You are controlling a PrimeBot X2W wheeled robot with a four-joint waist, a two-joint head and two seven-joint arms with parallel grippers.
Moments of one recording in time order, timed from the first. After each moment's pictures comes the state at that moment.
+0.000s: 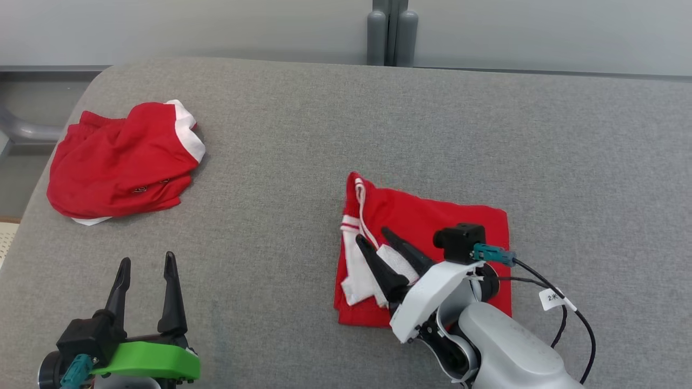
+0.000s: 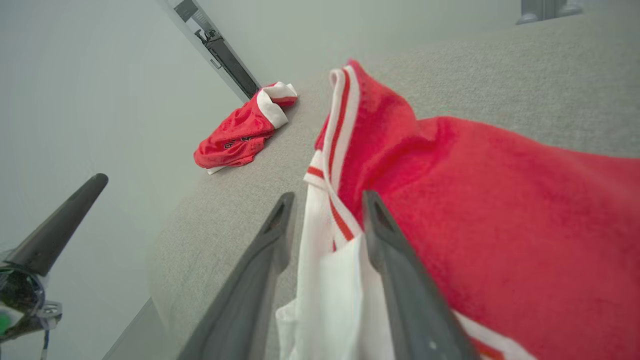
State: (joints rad) left arm -0.02 0.05 0.07 0.19 -0.22 -0.13 -0.26; right arm -0.45 -0.05 0.66 0.54 0.74 0.13 -0.17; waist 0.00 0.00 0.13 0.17
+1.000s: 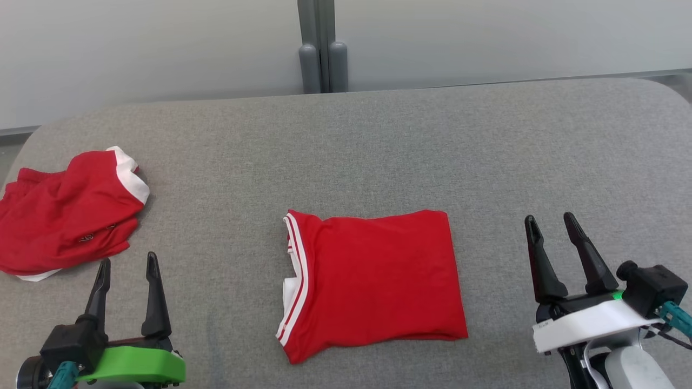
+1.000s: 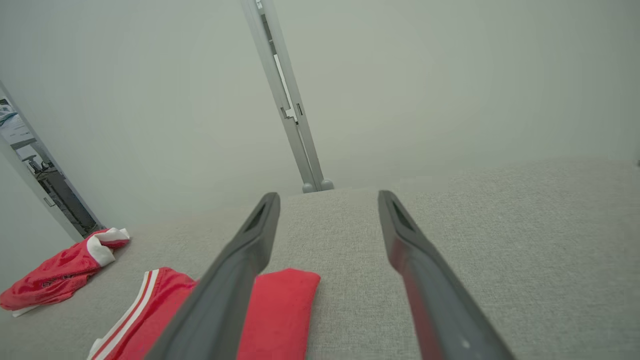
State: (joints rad) left arm 0.00 0.05 0.12 0.15 -0.17 -0.12 -0.26; right arm -0.05 -0.17 0.11 0.07 0.42 0.13 -0.26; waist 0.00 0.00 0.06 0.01
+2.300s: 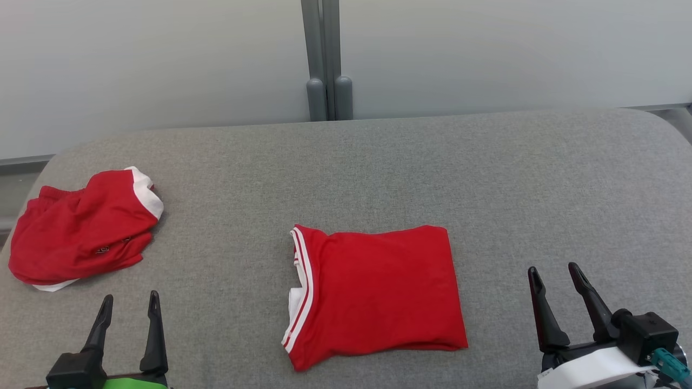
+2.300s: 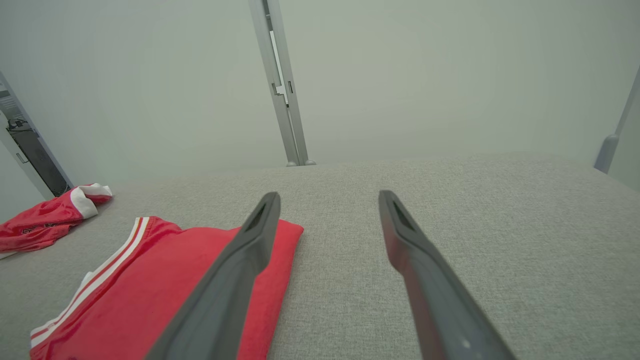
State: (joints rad) left arm 0.09 0.10 0.10 0.18 -0.15 -0.13 -0.26; right arm 0.12 -0.14 0.06 0.05 0.27 0.13 -0.26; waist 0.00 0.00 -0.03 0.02
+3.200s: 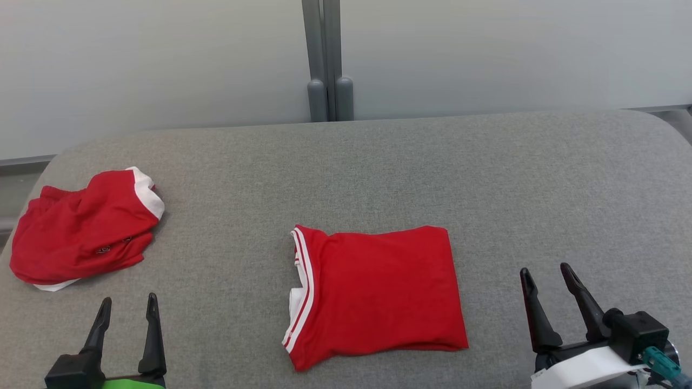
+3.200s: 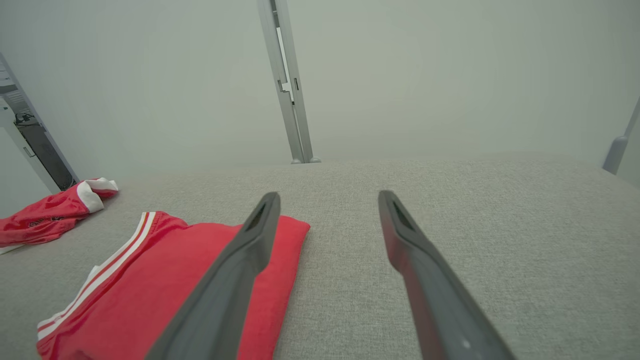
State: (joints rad) left arm 0.09 0.10 0.11 0.19 -0.15 -0.13 -0.26; right arm 0.11 -0.14 0.08 0.06 0.26 0.13 -0.26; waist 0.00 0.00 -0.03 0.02
